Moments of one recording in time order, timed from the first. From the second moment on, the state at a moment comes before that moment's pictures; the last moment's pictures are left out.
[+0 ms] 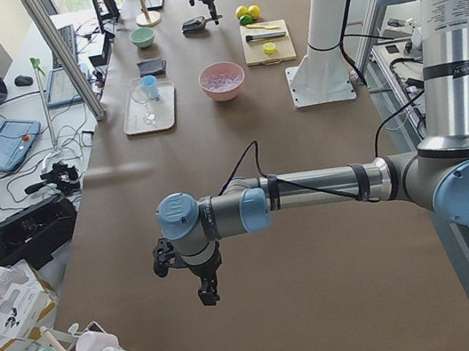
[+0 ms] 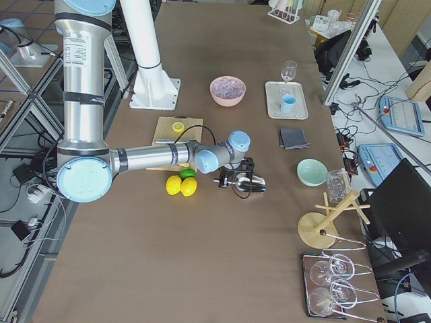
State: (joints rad) left arm -1.58 -1.59 -1.57 -1.47 -2.28 0.17; right arm 0.98 -1.62 1.66 -1.28 2.31 0.63
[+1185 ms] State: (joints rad) left arm -1.58 -1.60 -1.55 -1.48 -2.30 0.17; right arm 1.48 -1.57 1.83 -1.75 2.31 -0.01
